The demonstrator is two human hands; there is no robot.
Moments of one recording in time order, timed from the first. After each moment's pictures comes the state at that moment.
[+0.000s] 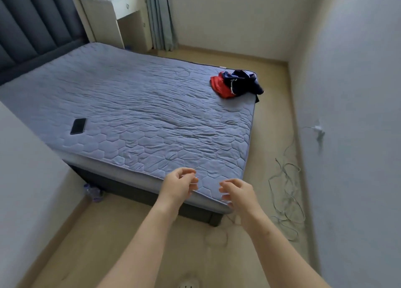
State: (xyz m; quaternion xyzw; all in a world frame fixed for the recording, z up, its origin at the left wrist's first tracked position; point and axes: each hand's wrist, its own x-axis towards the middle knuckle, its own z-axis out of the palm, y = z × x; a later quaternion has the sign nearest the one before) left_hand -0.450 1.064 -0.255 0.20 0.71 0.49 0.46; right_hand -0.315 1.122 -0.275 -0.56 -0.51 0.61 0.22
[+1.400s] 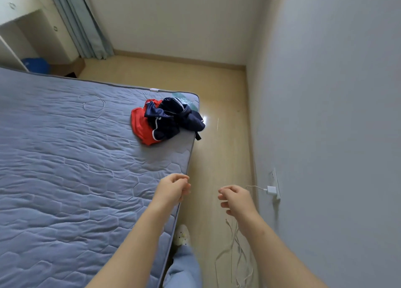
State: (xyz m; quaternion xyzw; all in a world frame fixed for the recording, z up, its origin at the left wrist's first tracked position) left_hand -0.299 1.775 -0.304 0.23 0.72 0.41 0.52; right_hand -0.141 1.804 -0.312 -0.65 -0.46 0.57 0.21
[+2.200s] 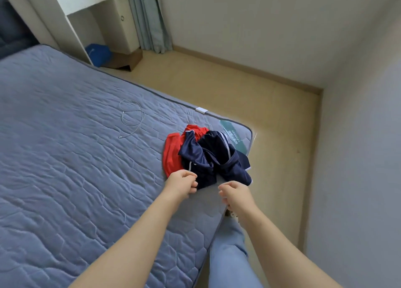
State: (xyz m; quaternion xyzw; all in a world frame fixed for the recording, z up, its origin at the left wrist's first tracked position) left_hand -0.509 2.086 -0.332 0.13 0.77 0.42 0.46; right_hand -0.376 2.154 -0.347 -0.57 -0.54 0.61 0.08
